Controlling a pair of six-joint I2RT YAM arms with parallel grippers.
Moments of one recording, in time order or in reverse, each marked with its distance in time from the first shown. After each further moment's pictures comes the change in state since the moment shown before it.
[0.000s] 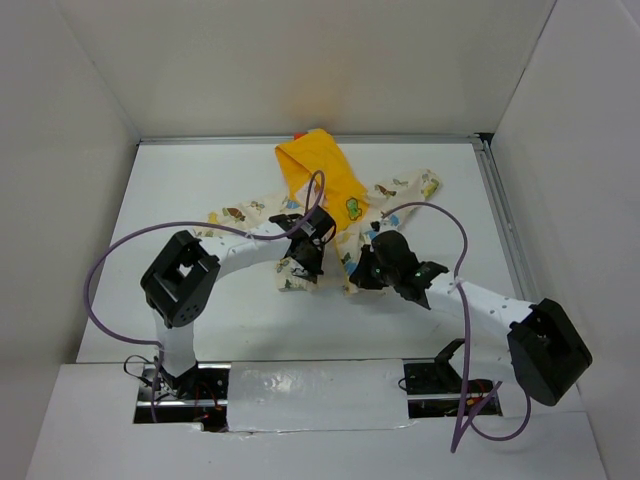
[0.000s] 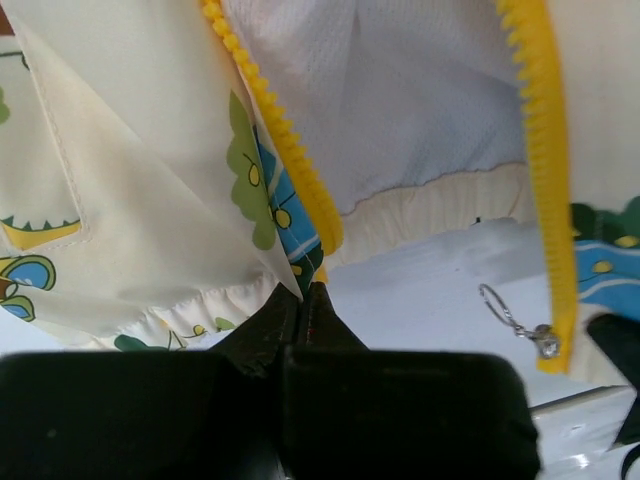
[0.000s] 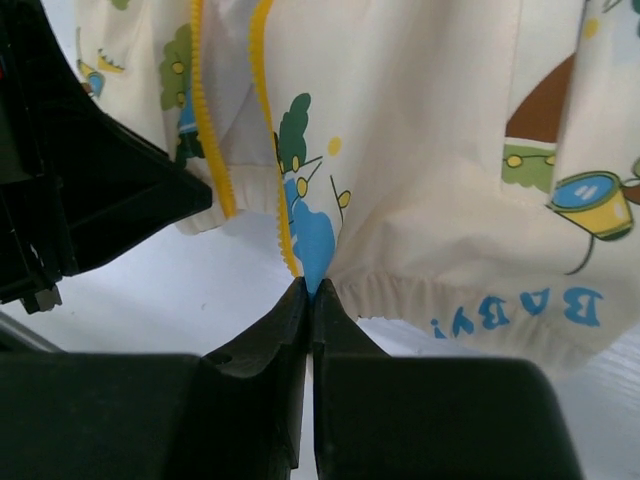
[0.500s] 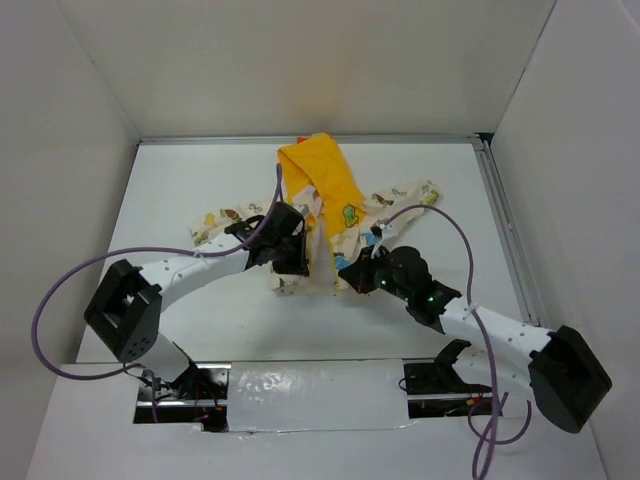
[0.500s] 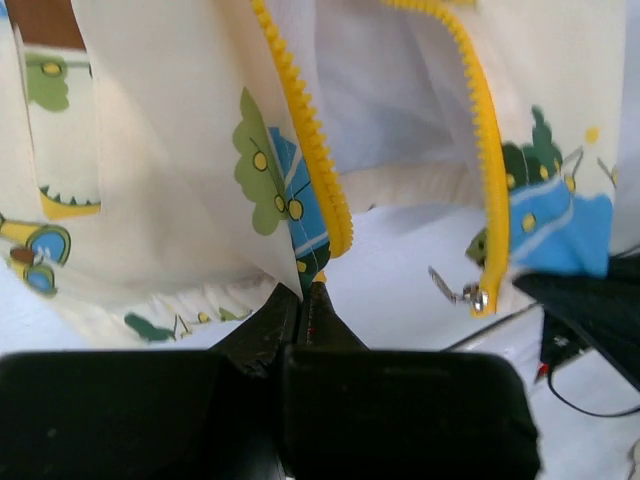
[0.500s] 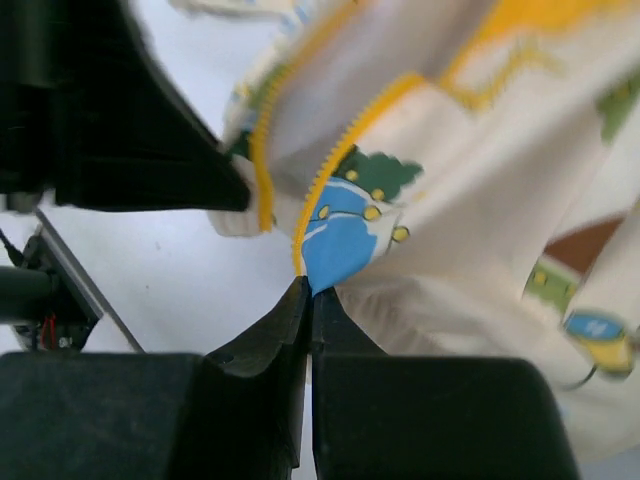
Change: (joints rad) left arm 0.066 -0.305 -0.223 0.132 0.108 0.003; right arm 0.032 -0.147 -0.200 0.403 -0.134 -0.100
